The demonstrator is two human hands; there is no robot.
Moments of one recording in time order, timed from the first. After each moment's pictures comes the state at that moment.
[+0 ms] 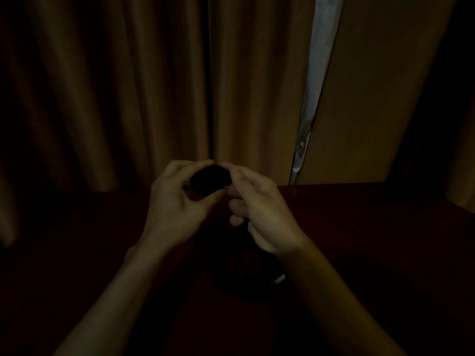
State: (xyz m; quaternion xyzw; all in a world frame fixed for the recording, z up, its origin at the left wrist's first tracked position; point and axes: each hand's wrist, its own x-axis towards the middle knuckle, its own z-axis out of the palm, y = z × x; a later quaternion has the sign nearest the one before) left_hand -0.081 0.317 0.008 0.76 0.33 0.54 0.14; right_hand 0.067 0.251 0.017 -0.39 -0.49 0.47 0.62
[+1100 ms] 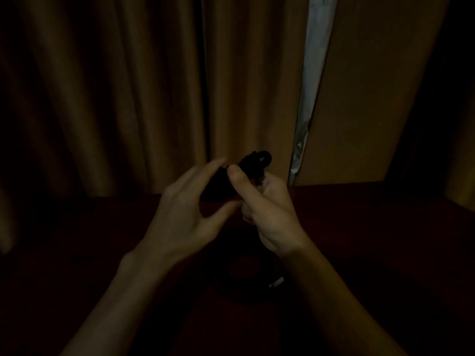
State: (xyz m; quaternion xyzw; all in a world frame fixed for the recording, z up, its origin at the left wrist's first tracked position) left_hand -0.075 0.307 0.012 0.85 0.20 0.49 0.01; right_hand 0.075 0.239 0.027 -0.35 -0.52 0.41 0.67
